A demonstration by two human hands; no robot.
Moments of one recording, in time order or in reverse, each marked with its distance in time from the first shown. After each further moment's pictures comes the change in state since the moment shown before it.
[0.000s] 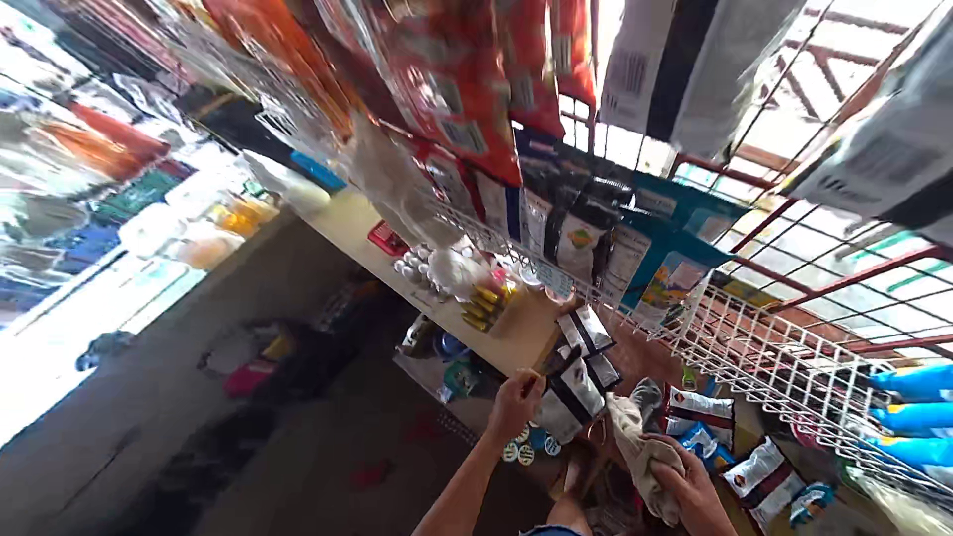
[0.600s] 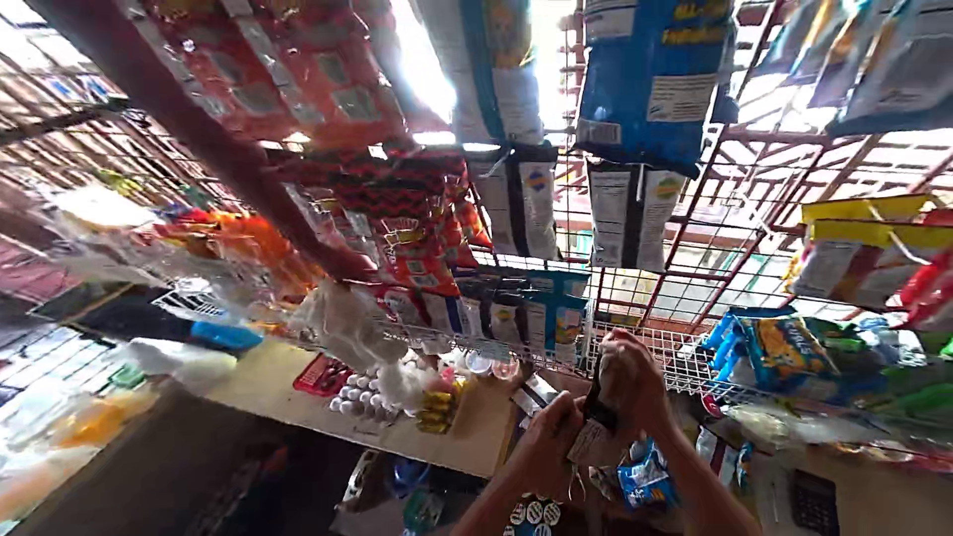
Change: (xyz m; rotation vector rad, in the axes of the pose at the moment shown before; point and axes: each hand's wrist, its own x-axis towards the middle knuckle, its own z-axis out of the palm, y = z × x) left_hand -0.089 0.187 -0.007 -0.126 -0.469 0.698; right_hand -0.009 -0.169 0.018 -0.472 0.475 -0.843
